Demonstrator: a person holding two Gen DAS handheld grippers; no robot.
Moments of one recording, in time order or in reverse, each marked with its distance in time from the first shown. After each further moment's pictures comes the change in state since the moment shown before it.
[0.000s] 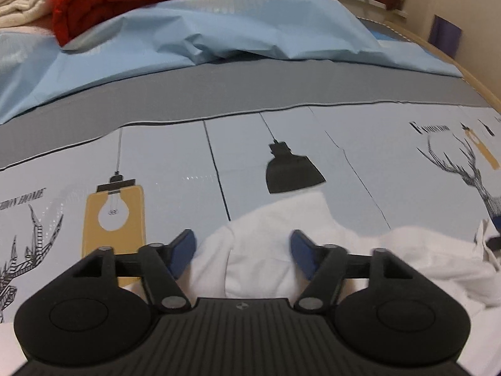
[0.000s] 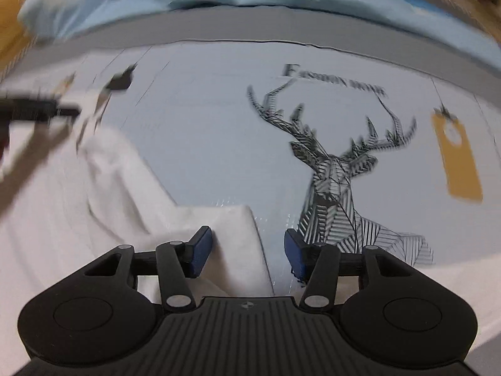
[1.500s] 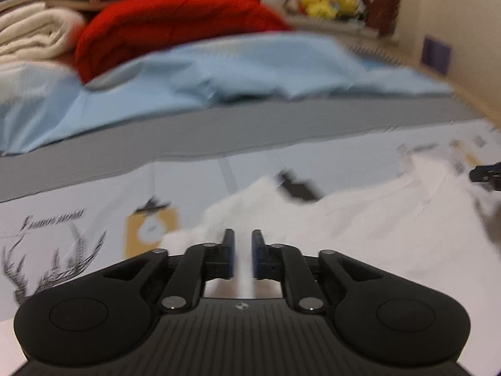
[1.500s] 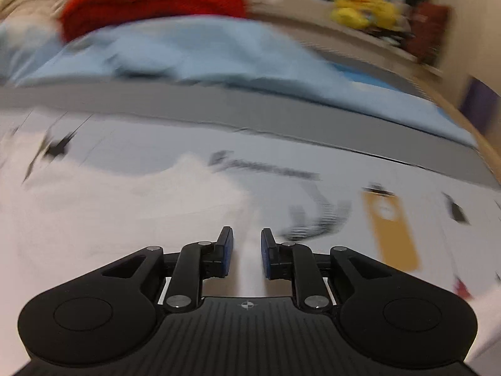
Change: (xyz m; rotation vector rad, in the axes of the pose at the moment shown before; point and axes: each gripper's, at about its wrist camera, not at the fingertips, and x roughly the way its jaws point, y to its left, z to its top) left arm -0.059 -0.001 -0.019 0.018 -0.170 0.019; right arm -0.010 -0.019 0.006 0.093 -0.329 -0.287
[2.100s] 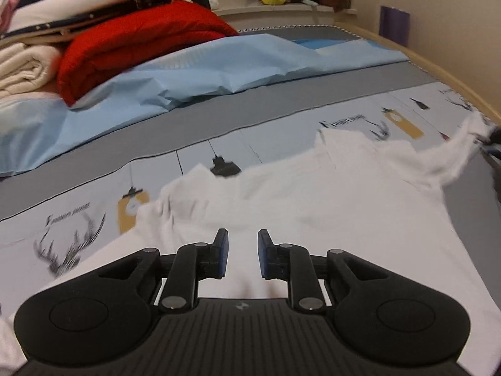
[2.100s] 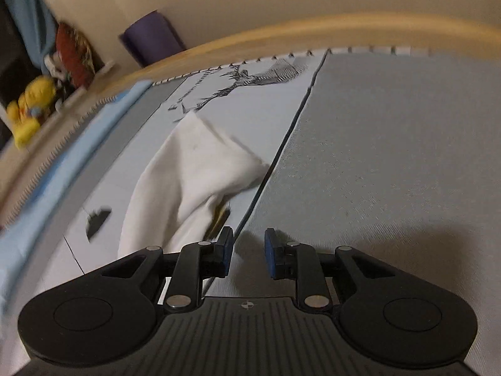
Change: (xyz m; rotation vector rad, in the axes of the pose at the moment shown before) left arm -0.128 -0.082 0.006 0.139 0.122 -0.011; right arm -0.068 -0.353 -0.168 1.136 -0.120 -0.385
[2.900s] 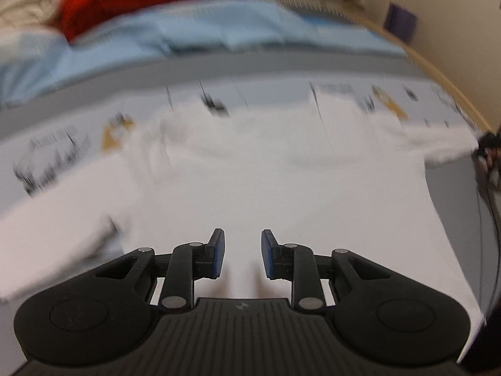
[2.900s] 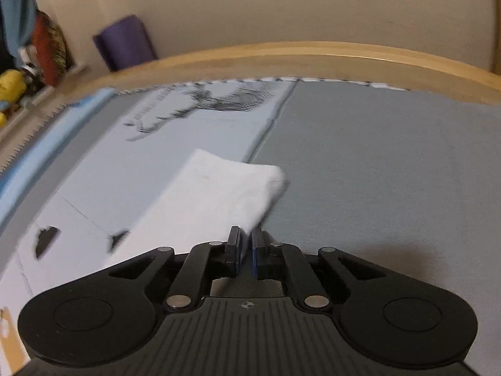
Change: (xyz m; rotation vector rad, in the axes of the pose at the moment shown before) left arm -0.001 0.005 -0.058 -0.132 0.151 -0.117; right arm 0.010 0.001 0.026 -0.113 -0.061 -0.251
